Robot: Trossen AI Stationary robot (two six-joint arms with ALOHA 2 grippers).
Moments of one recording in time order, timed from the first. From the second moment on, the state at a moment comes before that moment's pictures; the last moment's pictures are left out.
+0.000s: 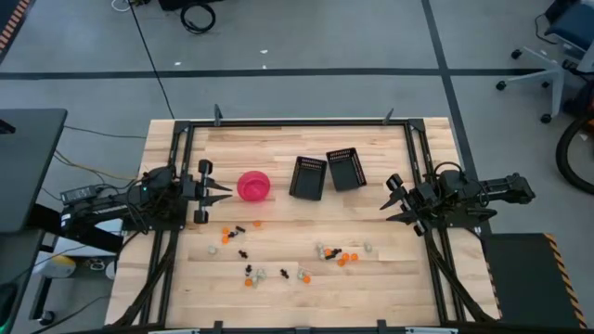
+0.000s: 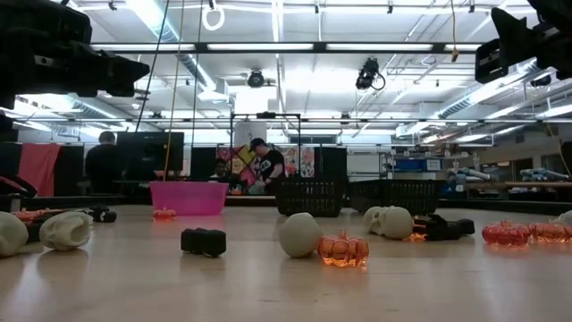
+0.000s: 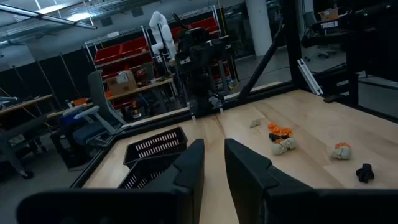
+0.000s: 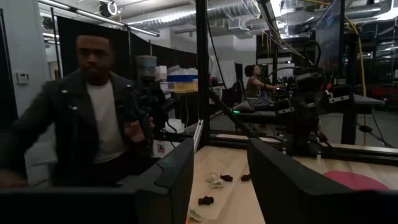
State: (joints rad) left arm 0.24 0.04 0.01 0.11 0.30 0.26; right arm 0.10 0.00 0.01 0.21 -0.30 0.07
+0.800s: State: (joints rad) left arm 0.24 0.04 0.01 0.21 0.30 -0.38; right arm 0.10 0.00 0.01 0.54 0.05 -0.08
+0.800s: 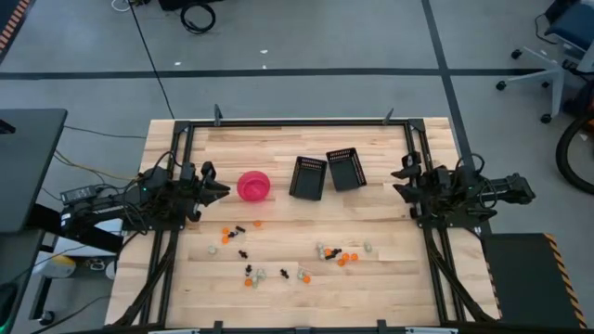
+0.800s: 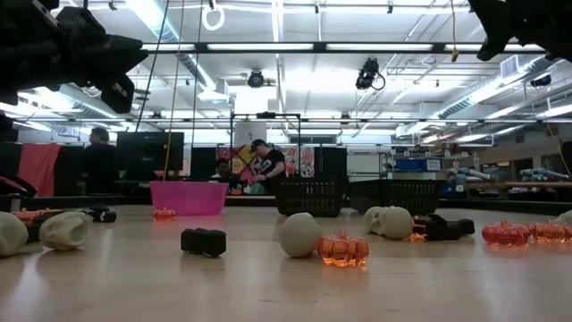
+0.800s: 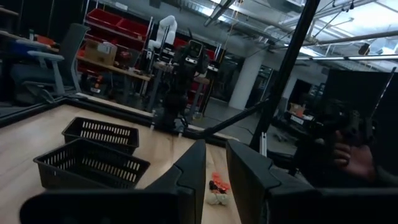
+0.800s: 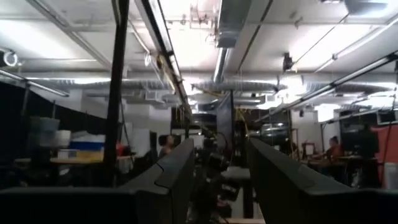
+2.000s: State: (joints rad) left arm 0.20 0.28 0.06 0.31 0.18 -0.21; right arm 0.10 0.51 0.17 0.15 0.27 0.39
